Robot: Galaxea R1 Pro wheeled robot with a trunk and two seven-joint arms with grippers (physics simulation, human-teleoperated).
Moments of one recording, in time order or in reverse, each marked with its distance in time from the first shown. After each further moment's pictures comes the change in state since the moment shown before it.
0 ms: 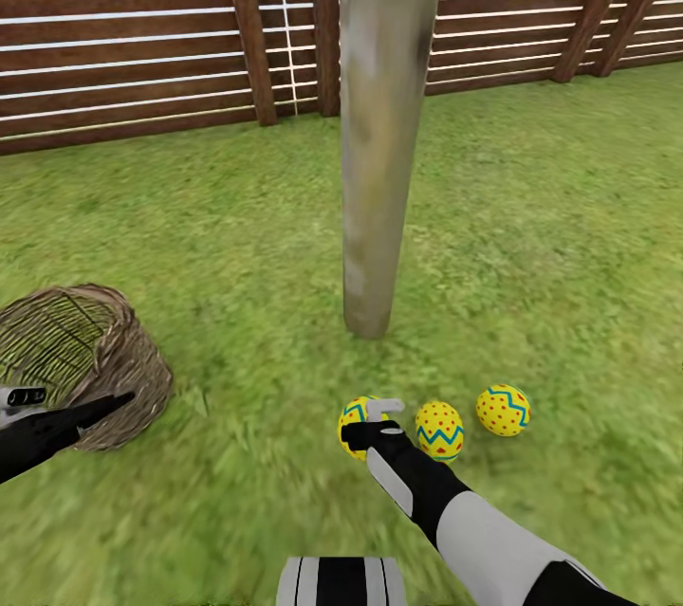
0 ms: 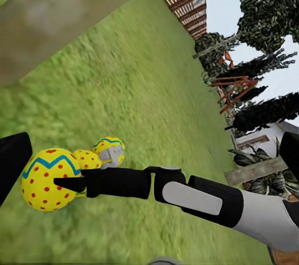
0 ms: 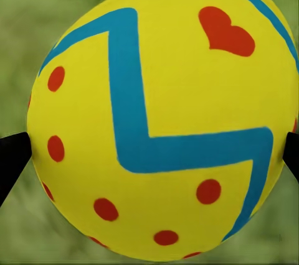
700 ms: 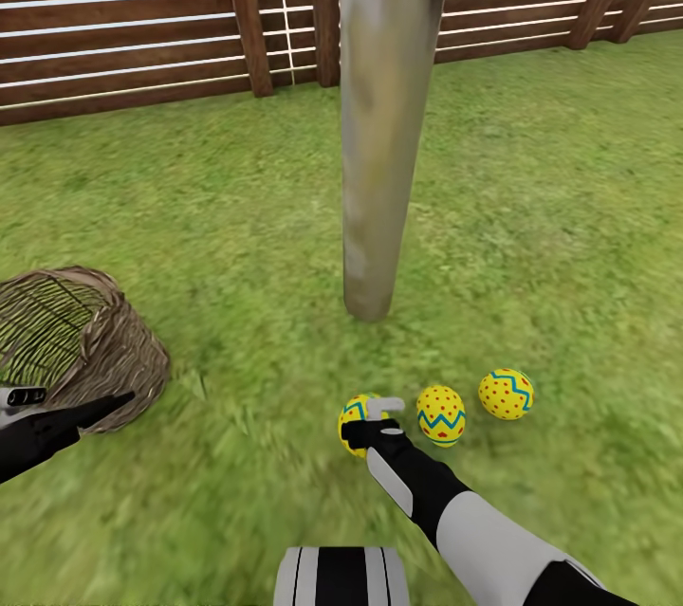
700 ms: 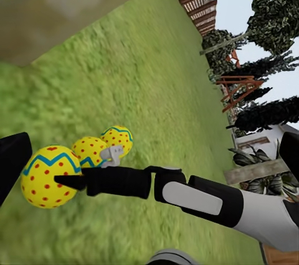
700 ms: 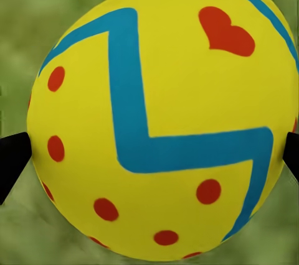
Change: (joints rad) left arm 0.000 0.000 0.000 0.000 0.000 -0.001 0.000; right arm 0.000 0.000 0.000 0.000 0.001 -0.023 0.000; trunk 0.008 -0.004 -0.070
